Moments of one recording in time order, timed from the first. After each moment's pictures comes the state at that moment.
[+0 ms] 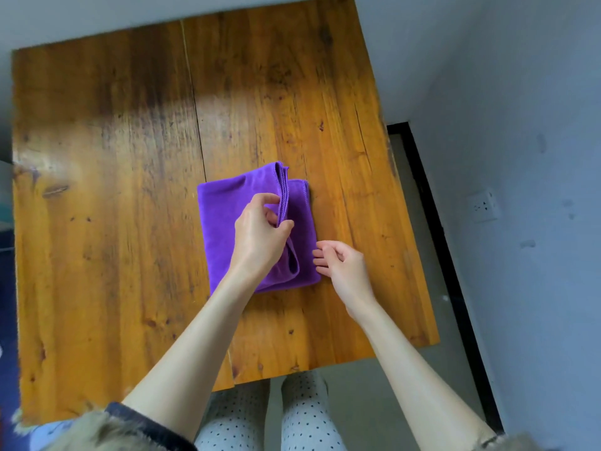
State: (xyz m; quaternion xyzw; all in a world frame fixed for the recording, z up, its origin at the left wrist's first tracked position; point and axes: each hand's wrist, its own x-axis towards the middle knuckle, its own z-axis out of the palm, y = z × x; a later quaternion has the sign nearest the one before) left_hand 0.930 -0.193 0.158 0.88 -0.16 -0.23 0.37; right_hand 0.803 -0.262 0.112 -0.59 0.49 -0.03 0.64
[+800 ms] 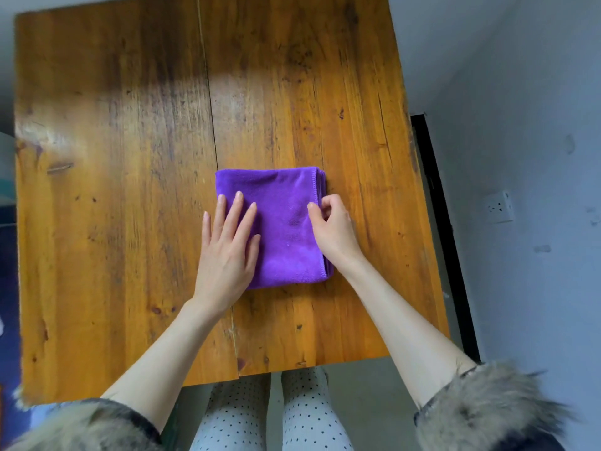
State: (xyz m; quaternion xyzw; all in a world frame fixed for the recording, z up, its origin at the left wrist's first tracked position) left_hand 0.940 -0.108 0.107 0.90 -0.38 -0.09 0.16; right_hand 0.867 -0.274 0.111 -0.72 0.44 0.00 0.54
